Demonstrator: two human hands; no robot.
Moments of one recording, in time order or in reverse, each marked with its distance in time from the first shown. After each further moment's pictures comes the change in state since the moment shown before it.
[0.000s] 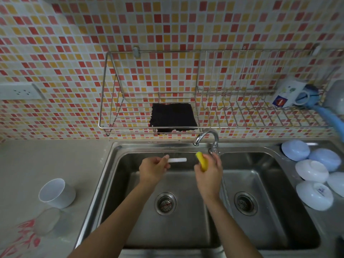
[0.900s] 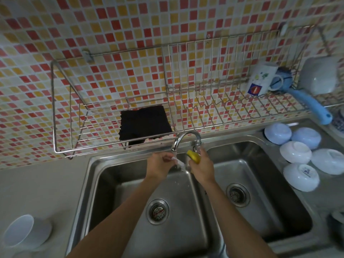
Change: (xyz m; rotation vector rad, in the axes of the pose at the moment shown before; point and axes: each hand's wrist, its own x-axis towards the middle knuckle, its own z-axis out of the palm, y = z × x) left_hand 0.043 0.025 0.081 0.162 -0.254 0.291; right_hand 0.068 0.071 0.015 0.064 -0.220 0.235
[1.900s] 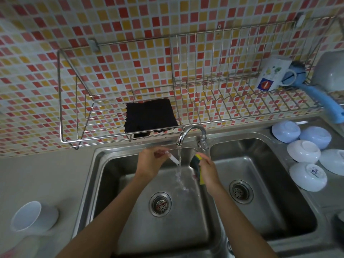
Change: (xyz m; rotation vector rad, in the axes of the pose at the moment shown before) left_hand -0.012 -0.011 -0.037 0.113 0.046 0.064; right_hand -0.021 0.004 -0.002 0.495 -0.124 0.376
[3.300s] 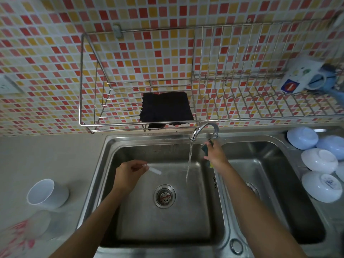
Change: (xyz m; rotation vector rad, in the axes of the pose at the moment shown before) left_hand -0.050 -0.085 -0.054 0.129 0.094 -0.159; right_hand 0.042 -0.035 0.013 -0.399 -0.055 -0.116
